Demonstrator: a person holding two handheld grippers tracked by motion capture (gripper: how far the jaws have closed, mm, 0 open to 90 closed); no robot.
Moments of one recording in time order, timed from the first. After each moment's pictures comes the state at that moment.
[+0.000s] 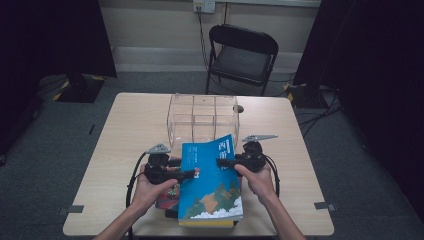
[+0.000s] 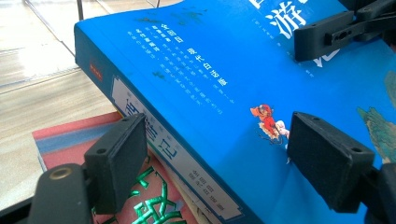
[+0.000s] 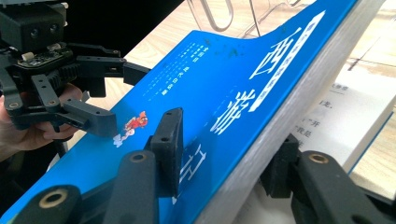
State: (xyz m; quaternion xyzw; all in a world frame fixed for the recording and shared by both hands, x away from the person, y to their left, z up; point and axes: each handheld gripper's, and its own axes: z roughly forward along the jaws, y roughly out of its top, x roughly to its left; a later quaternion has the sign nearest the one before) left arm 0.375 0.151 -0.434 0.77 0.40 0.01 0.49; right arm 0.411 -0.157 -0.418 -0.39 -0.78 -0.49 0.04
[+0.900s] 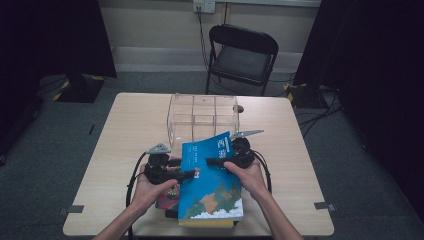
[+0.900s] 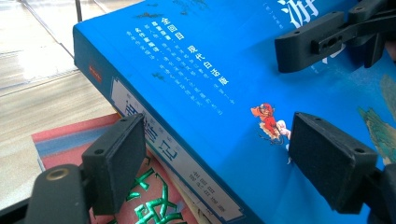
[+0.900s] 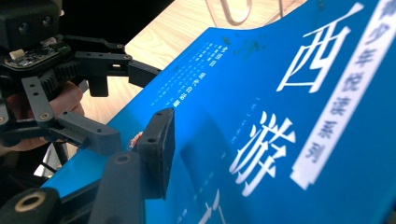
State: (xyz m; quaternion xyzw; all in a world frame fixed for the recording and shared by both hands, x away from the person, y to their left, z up) left arm 0.376 0.151 -0.434 0.77 0.40 0.01 0.49; right arm 0.421 -0.126 -0.414 -0.37 -0.80 -0.47 0.05
